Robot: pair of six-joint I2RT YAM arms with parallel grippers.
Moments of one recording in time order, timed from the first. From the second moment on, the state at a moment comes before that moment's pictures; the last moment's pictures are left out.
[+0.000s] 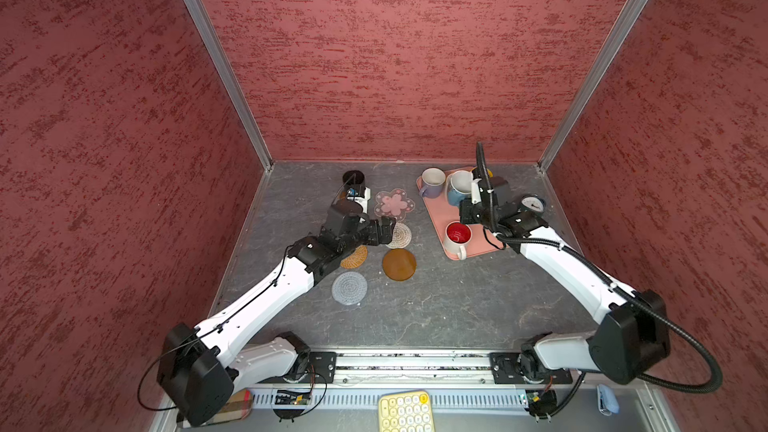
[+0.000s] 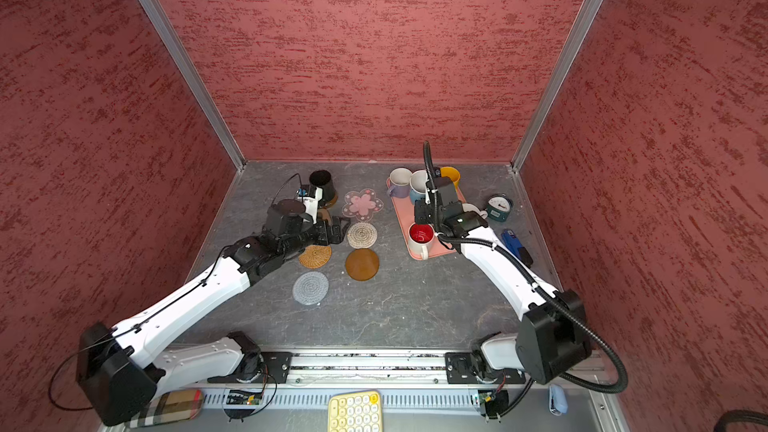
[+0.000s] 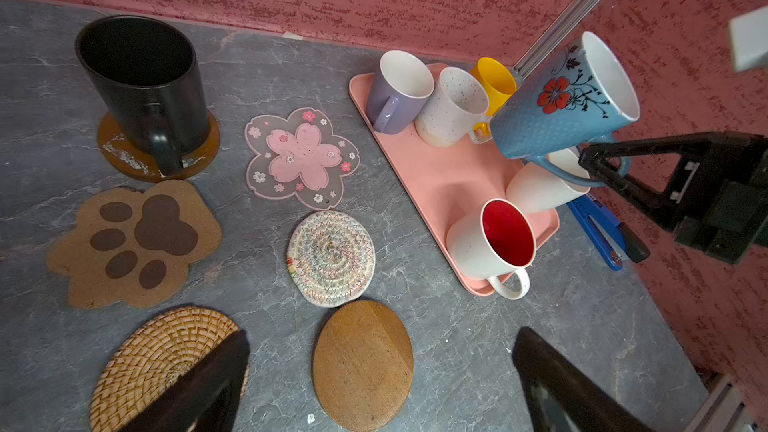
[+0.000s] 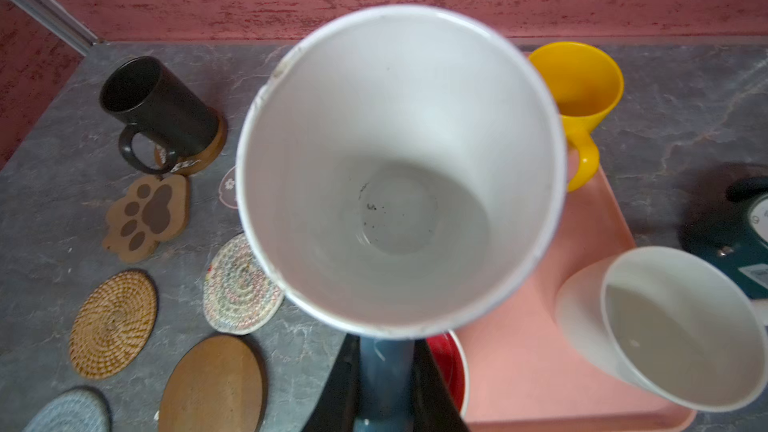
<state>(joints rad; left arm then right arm) -0.61 1.11 0.92 -0.33 -0.04 -0.48 0.45 1.36 1.12 -0.40 0.09 0.28</state>
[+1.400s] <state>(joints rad) -0.39 1.18 0.78 -0.21 0.06 -0.52 0.64 1.91 1.58 -0.44 0.12 0.19</state>
